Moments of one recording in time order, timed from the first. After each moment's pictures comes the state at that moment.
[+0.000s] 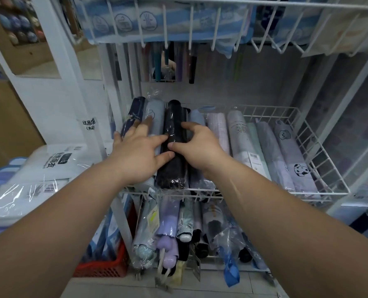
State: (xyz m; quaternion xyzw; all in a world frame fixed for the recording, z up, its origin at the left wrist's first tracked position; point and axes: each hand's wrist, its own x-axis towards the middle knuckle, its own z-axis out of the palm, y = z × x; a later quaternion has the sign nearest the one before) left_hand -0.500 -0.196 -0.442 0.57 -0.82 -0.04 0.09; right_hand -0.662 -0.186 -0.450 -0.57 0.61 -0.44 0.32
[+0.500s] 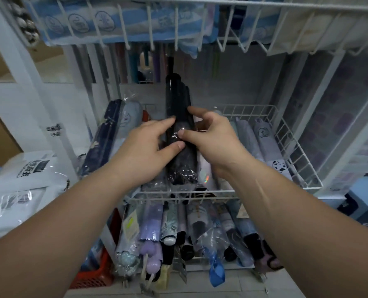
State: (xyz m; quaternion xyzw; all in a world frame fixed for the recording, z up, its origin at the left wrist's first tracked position) left_hand -0.558 -0.174 -0.429 0.45 -0.82 -0.17 0.32; right_hand -0.723 -0.165 -0.435 -0.51 0.54 -0.58 0.35
